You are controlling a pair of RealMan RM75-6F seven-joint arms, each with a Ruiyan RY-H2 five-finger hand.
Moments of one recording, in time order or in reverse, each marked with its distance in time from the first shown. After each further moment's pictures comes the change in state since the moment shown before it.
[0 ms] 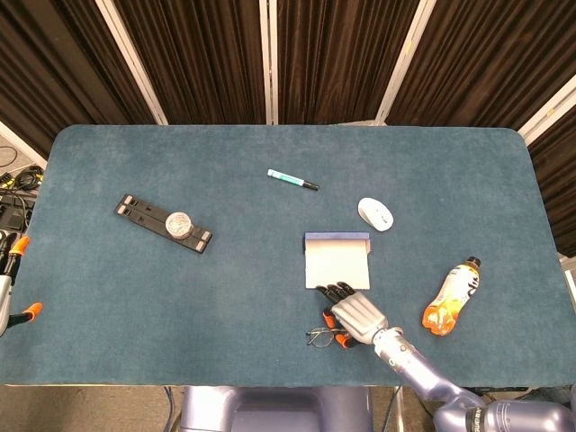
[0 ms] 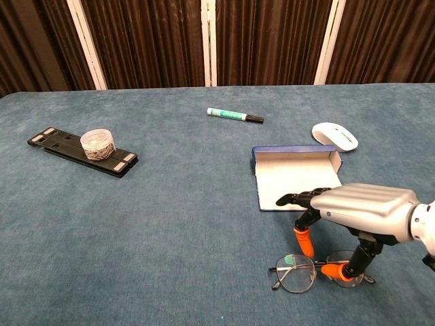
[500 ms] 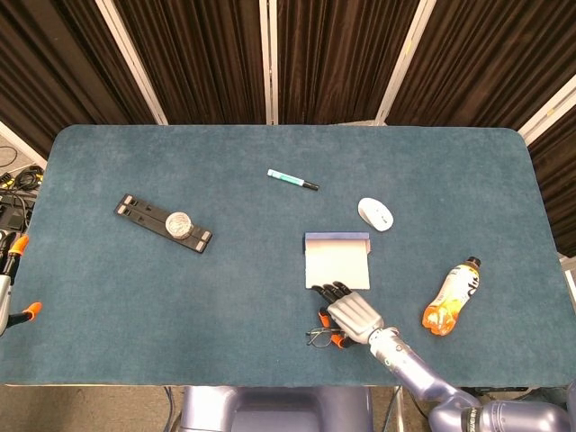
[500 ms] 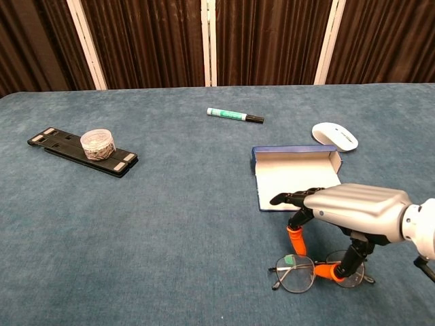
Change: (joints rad) left arm 0.003 0.000 -0.003 0.002 0.005 0.003 -0.004; right arm -0.008 -0.020 0.018 0.000 0.000 -0.002 -0.002
